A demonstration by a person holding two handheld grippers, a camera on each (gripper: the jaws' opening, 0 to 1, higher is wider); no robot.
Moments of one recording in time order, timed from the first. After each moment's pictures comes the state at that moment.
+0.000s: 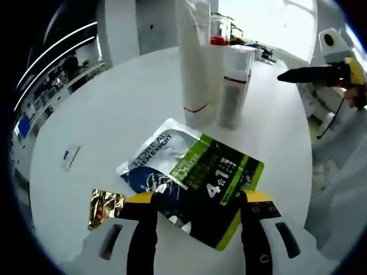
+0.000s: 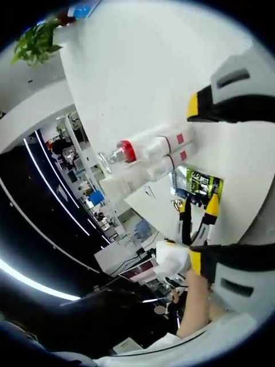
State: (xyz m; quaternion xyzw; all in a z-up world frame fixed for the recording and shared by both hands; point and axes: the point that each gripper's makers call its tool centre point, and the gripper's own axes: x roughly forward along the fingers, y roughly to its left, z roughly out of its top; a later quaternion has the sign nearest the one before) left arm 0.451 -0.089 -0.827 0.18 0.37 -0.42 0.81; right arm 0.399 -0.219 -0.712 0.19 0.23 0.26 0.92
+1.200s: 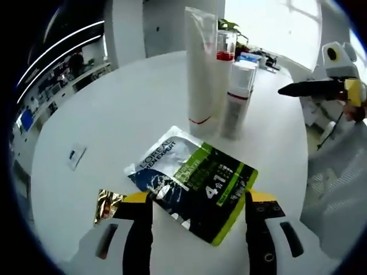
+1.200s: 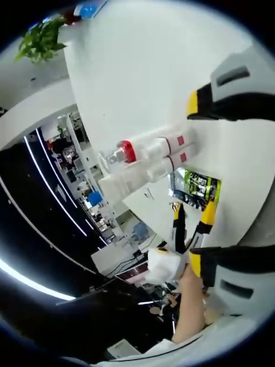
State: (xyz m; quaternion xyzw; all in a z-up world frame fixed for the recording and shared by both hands) left arm 0.449 -0.085 -0.806 0.15 0.36 -0.40 0.83; right arm 0.399 -0.219 -0.713 0.17 0.23 0.25 0.92
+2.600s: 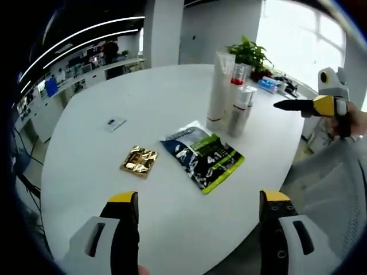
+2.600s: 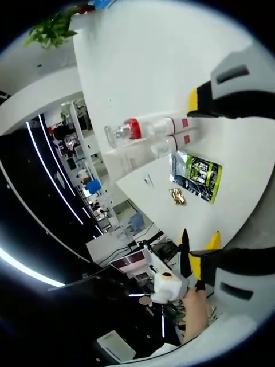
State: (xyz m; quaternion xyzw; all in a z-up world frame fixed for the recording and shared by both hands) left arm 0.386 -0.015 -0.764 0.06 0.35 -0.32 0.88; right arm 0.386 -0.195 -0.692 0.15 0.22 0.29 0.92
